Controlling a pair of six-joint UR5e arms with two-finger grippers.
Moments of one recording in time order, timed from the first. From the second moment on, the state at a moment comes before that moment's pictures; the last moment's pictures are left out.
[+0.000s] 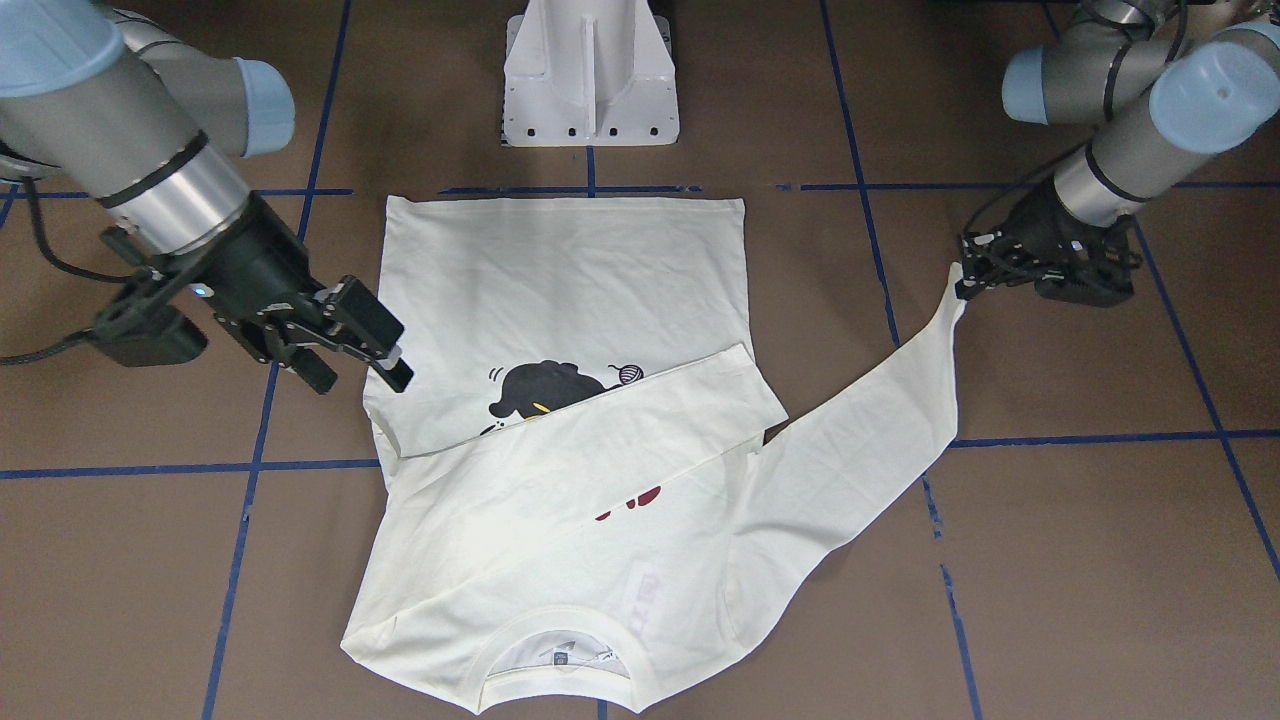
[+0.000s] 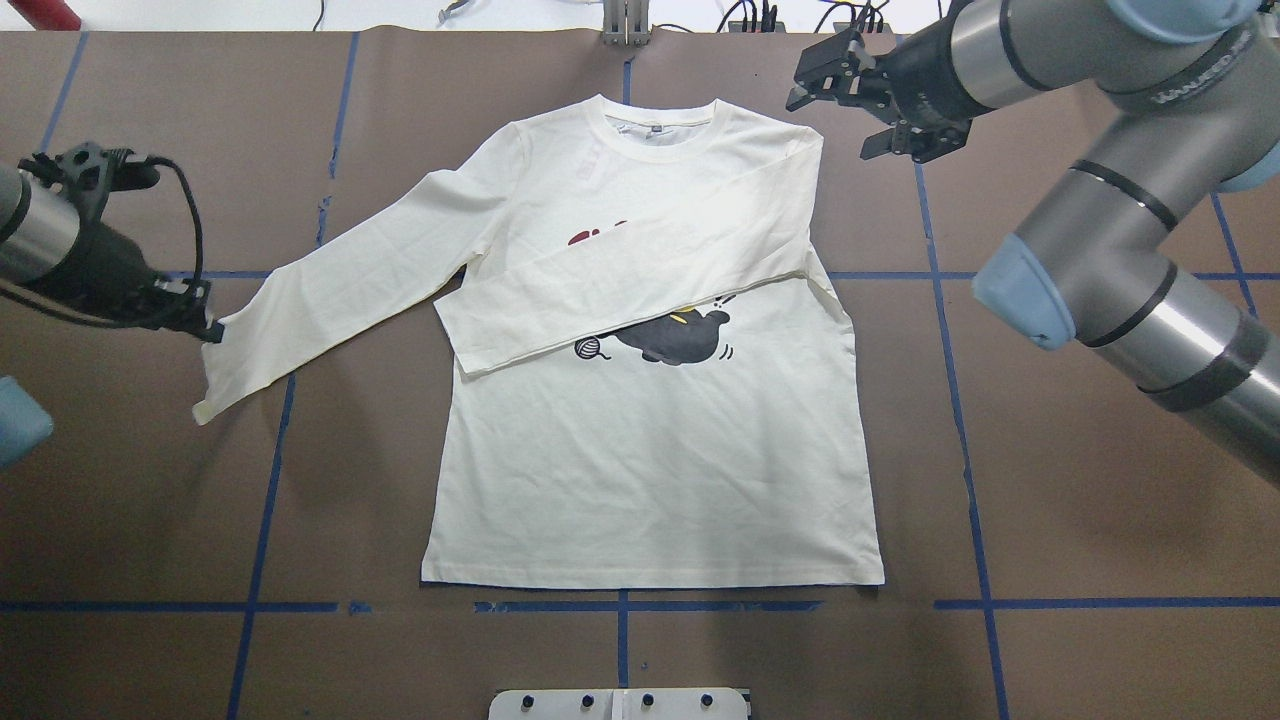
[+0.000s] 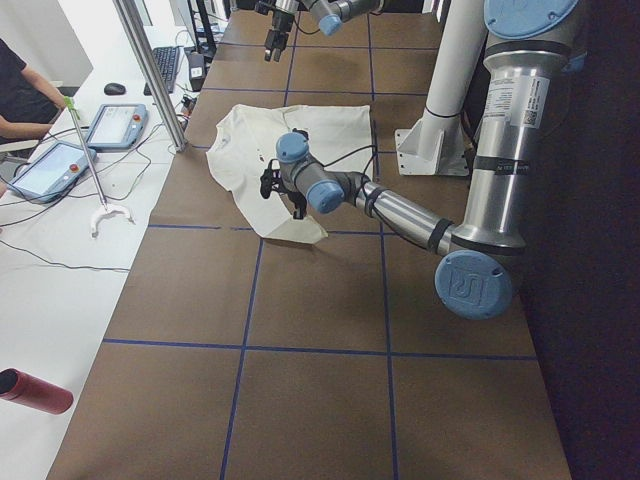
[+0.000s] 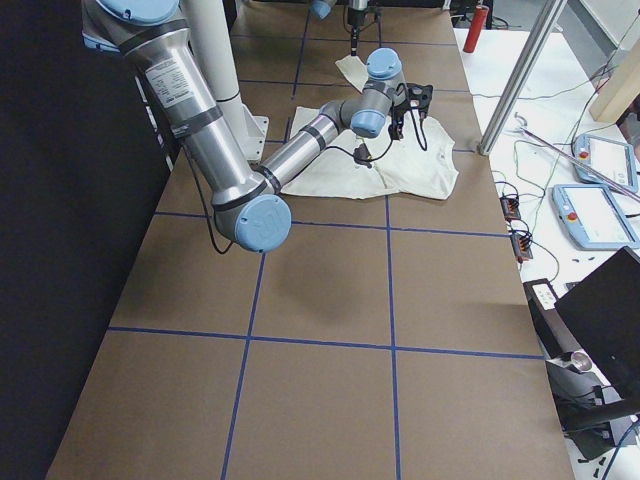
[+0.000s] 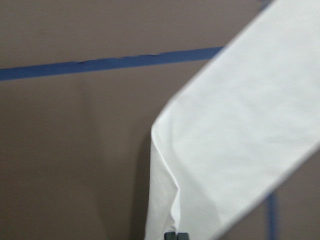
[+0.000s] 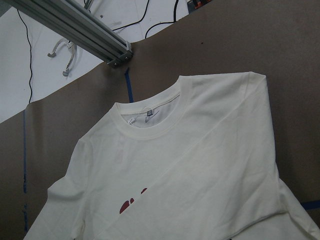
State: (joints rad) left arm -0.95 -1.76 -1.90 -1.86 -2.33 -0.96; right arm 0.97 -1.07 1.75 -1.08 2.12 1.45
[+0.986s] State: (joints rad) left arm -0.63 -2.73 -1.06 -2.10 -2.12 -1.44; right arm 1.20 -1.36 1.87 -1.07 2.34 1.21
